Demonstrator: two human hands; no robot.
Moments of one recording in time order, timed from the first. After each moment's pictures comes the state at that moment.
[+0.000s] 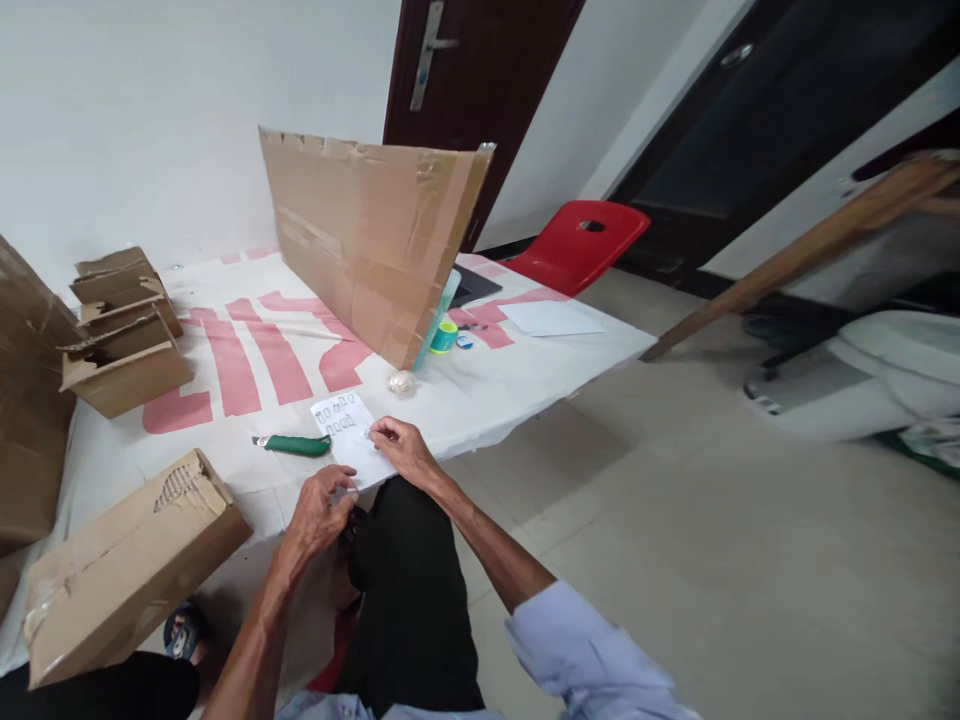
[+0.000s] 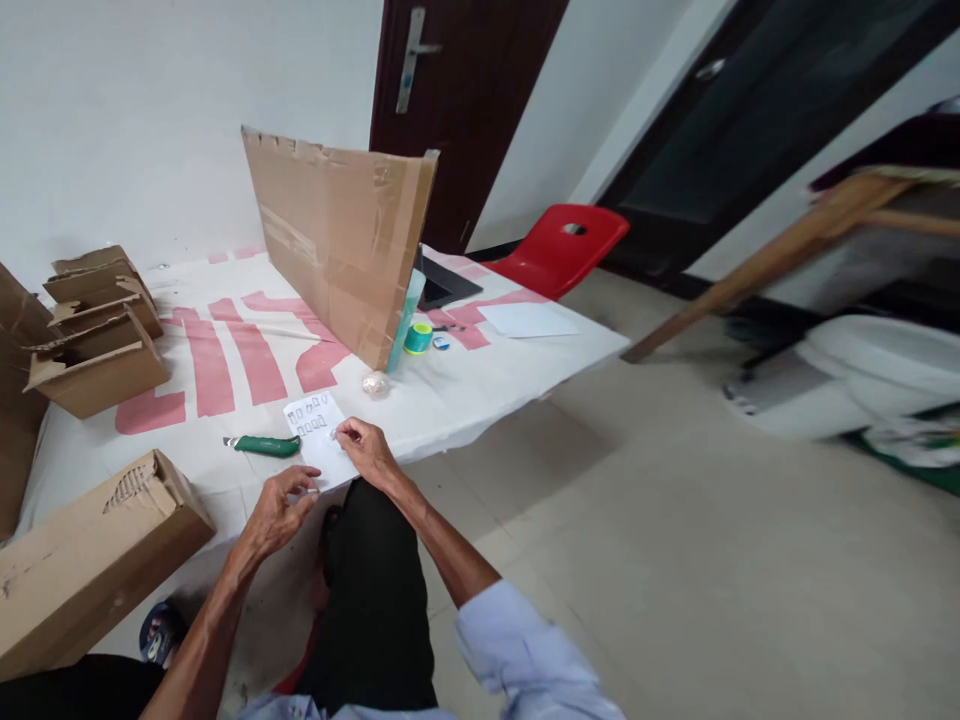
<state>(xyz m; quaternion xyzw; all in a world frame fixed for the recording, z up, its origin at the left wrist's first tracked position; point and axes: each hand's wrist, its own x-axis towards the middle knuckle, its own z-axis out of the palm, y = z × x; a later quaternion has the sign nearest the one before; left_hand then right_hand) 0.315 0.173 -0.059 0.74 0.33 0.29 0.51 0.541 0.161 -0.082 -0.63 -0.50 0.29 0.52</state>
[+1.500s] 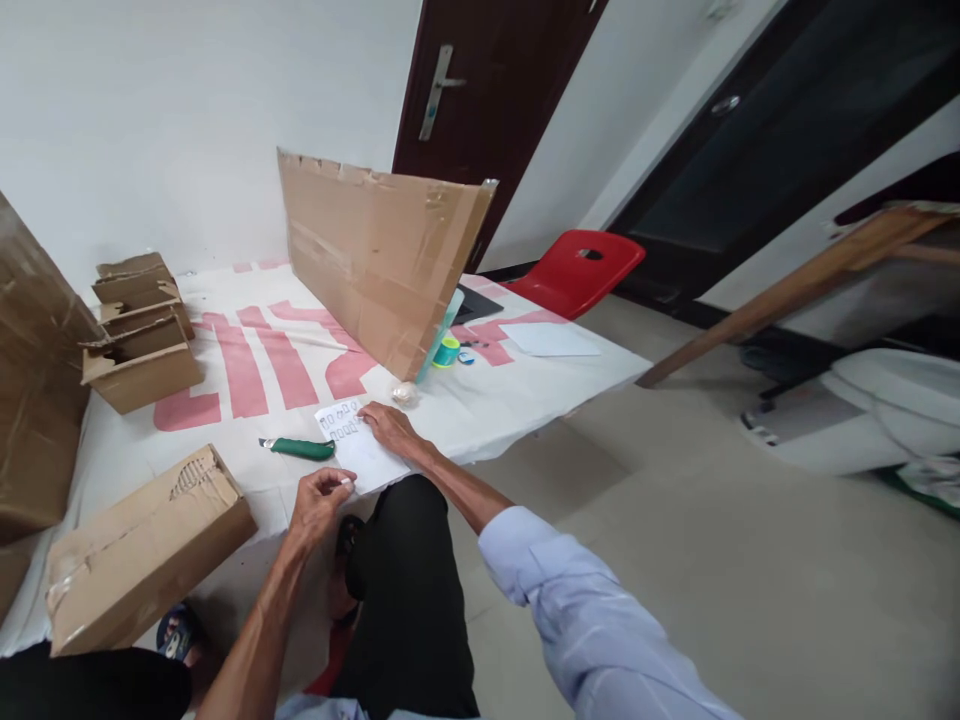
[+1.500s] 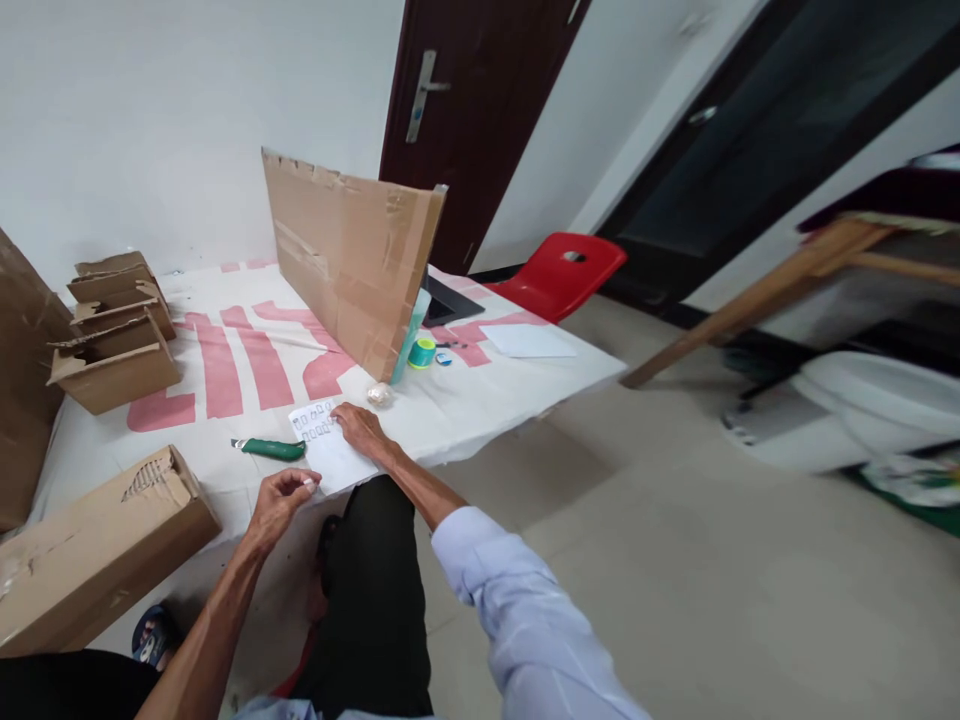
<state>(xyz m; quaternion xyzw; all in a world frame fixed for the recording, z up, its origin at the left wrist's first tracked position) 0.319 0.173 -0.072 0.57 0.37 0.36 0.64 0.565 0.226 -0.086 -0.68 -0.66 0.14 0.29</state>
